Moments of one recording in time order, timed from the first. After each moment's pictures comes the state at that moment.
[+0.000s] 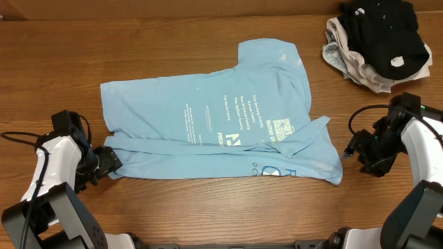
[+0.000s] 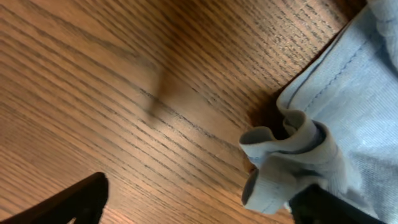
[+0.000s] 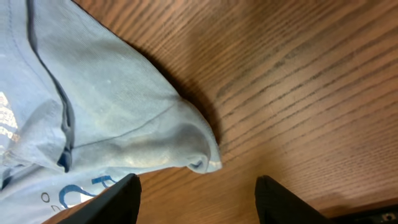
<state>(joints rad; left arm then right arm) 0.43 1.59 0.91 -0.91 -0.13 -0.23 -0.37 1.58 1.09 -1.21 -0.16 0.27</state>
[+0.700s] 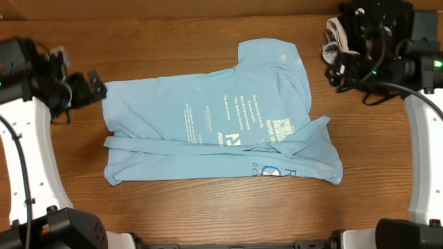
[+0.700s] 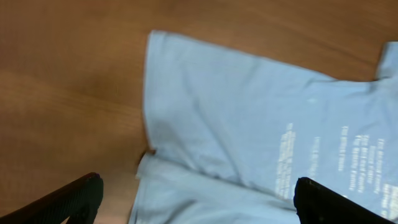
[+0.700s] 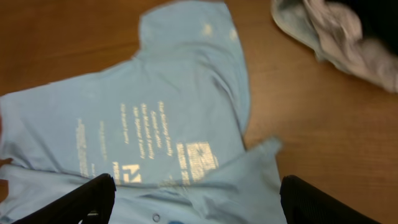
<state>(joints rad) 0.34 1.62 1.66 -1.15 0.23 -0.04 -0.05 1.59 1.81 -1.26 -0.26 0.10</state>
